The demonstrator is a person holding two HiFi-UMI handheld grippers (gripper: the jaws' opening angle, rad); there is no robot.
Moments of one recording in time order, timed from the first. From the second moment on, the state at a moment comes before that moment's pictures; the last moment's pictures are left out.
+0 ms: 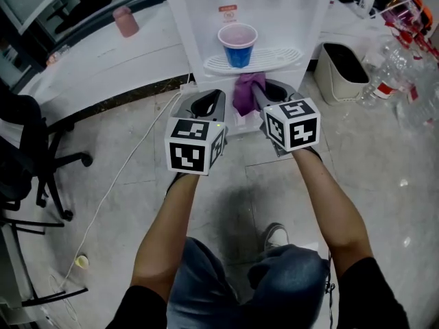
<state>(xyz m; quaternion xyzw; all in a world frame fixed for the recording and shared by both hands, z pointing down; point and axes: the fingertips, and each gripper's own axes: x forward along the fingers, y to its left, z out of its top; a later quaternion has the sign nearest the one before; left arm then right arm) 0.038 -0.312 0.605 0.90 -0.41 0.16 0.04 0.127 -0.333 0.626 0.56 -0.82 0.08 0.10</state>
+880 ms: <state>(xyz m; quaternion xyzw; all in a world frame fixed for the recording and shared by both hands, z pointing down) 0.110 -0.314 0.619 0.92 -0.36 0.16 0.05 0.262 -0.316 0.619 0.65 -0.75 0.08 0.10</state>
